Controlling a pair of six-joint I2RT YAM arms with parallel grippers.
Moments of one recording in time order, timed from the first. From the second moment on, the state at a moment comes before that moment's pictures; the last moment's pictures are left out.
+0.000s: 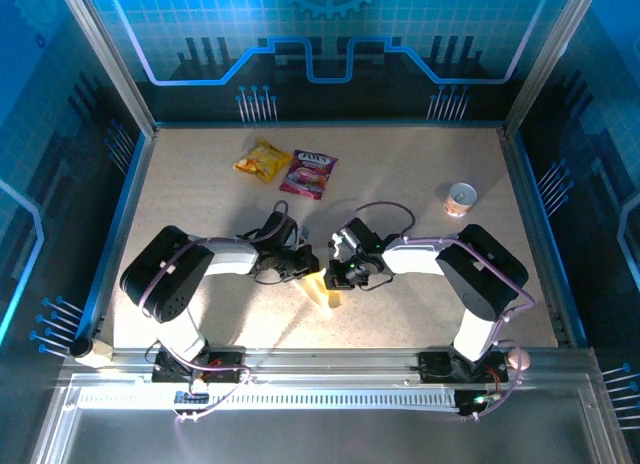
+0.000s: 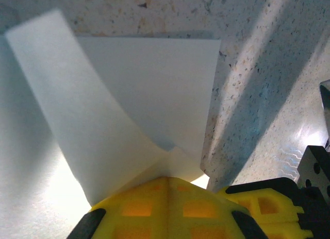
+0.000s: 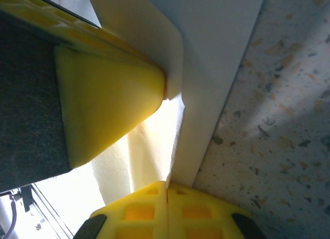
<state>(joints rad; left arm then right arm) -0.54 1.72 0.70 0.03 0.53 -0.85 0.74 1.76 0.83 -0.20 -0.49 0.63</state>
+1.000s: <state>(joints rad) -0.54 1.71 0.67 0.08 0.53 -0.85 0.70 1.56 0.83 -0.31 -0.50 0.64</state>
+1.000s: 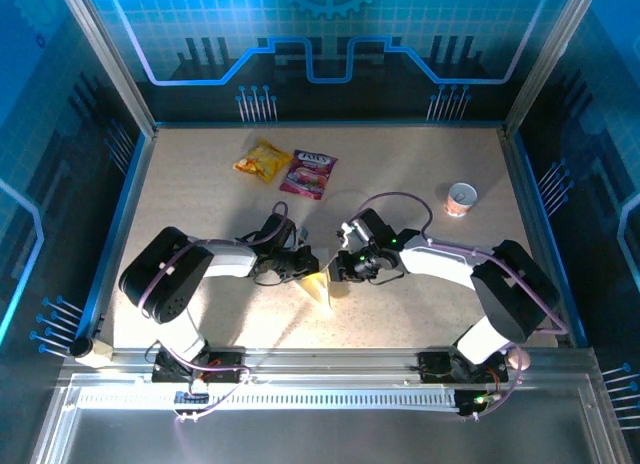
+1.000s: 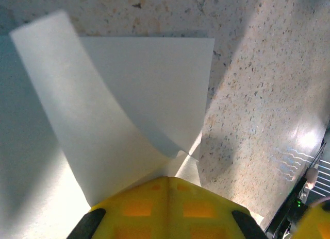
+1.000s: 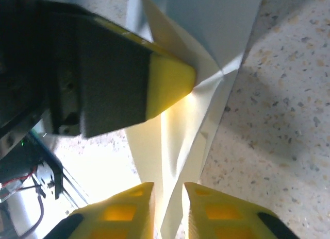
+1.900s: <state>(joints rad) -0.54 1.71 0.67 0.08 0.52 -0.85 0.83 1.66 0.71 -0.14 -0.61 0.72</state>
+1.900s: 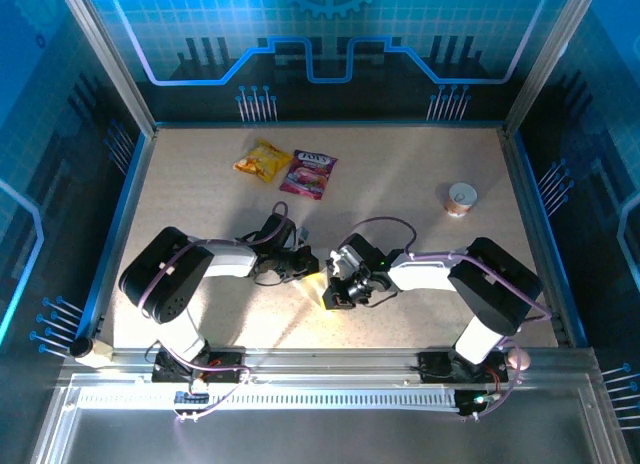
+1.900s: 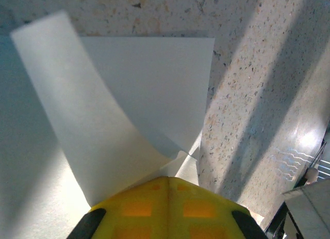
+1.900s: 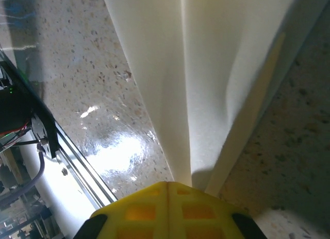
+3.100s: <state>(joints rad) -0.54 1.71 0.68 0.07 0.52 -0.85 0.84 1.64 0.66 -0.09 -0.61 0.76</state>
